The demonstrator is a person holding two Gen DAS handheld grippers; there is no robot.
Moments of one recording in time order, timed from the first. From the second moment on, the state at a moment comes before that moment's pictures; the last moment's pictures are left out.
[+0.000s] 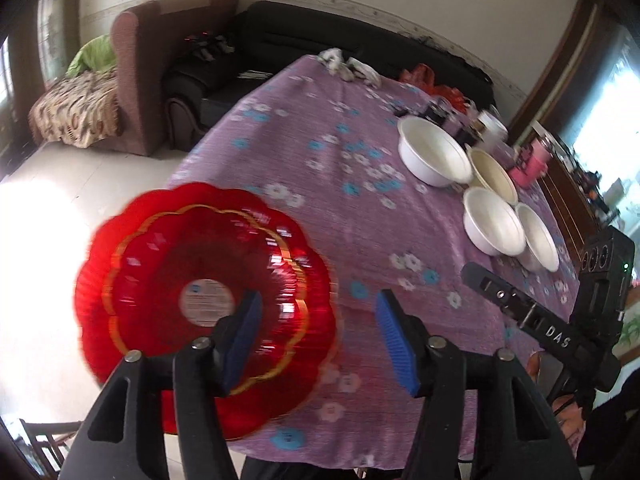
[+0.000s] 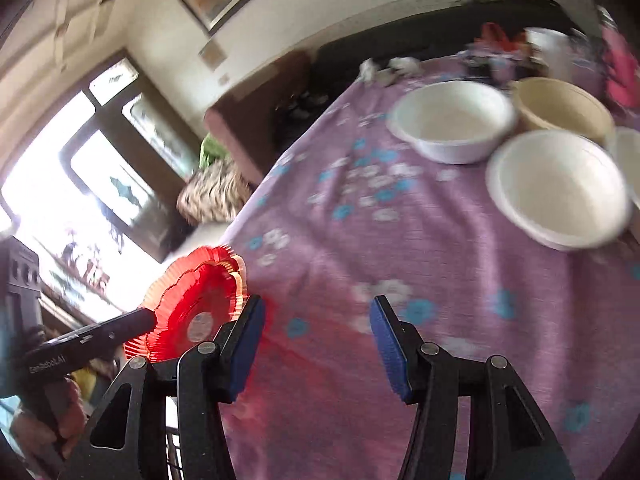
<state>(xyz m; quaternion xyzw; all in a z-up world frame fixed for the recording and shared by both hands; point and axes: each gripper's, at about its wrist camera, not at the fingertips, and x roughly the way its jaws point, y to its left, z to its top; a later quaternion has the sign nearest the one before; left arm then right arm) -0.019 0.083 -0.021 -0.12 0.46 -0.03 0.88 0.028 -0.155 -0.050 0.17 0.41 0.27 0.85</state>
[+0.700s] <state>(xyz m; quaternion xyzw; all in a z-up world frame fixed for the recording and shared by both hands) 0.132 -0.076 -0.055 -0.13 0.54 -0.13 0.82 0.049 -0.346 -0.070 0.43 0.39 0.15 0.80</state>
